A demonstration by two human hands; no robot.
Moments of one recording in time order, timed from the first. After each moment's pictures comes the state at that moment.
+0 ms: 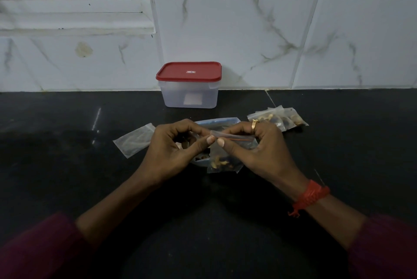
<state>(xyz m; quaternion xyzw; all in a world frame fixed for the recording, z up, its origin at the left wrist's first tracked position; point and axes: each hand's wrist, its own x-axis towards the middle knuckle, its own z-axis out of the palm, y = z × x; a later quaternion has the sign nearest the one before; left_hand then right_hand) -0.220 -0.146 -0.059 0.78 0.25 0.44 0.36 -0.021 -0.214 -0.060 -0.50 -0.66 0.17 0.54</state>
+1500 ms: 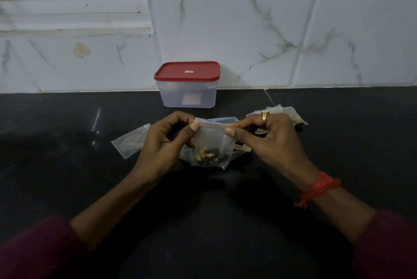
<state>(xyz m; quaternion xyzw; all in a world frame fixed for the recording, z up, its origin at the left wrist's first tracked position) -0.219 -0.147 -0.052 0.72 0.26 0.46 0.44 -0.006 -0.216 -0.043 -0.49 -0.65 0.16 0.56</state>
